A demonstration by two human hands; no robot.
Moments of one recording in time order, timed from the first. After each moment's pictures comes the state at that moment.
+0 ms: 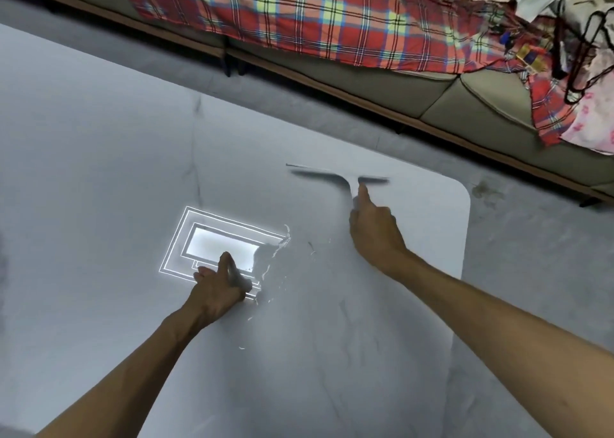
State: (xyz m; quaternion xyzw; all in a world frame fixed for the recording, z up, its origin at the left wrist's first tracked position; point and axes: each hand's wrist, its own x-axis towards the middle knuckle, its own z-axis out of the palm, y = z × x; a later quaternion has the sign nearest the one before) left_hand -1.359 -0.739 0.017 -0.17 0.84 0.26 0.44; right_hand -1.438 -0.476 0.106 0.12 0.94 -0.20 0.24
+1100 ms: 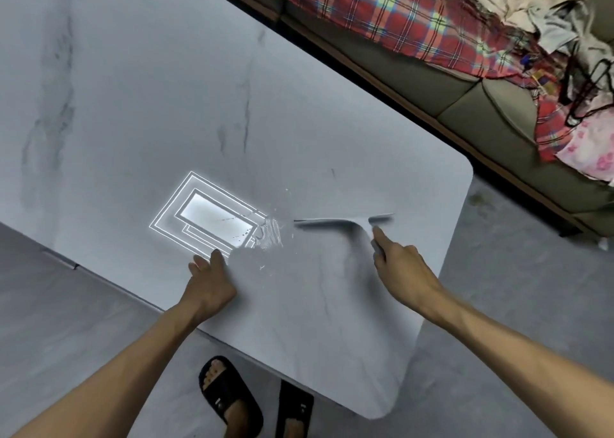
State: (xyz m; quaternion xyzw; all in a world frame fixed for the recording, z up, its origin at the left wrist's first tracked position) left_hand -1.126 -0.754 0.004 -0.24 0.82 0.33 0.39; right_hand -1.219 -0.455 0.129 -0.02 0.94 -0.11 0.32
